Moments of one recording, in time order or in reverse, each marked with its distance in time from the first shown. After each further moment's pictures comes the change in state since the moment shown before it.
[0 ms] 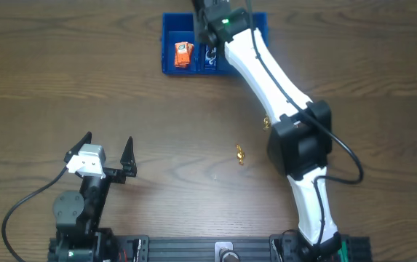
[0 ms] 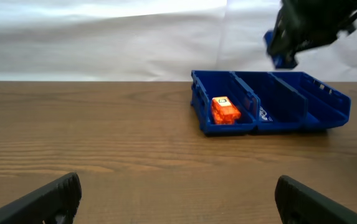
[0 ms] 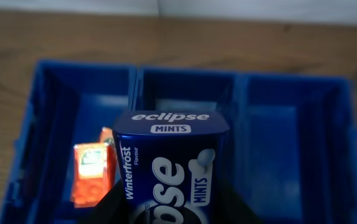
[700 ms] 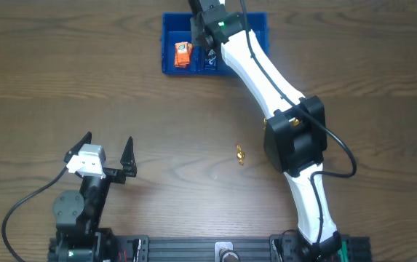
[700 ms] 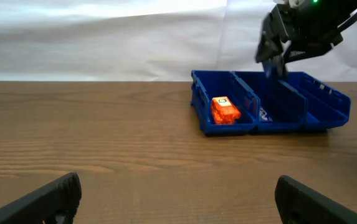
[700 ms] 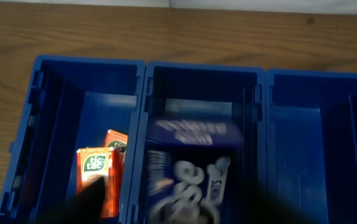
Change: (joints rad) left arm 0.000 0.000 0.000 0.000 0.000 0.000; right arm -0.001 0.035 0.000 0.042 -0.026 0.007
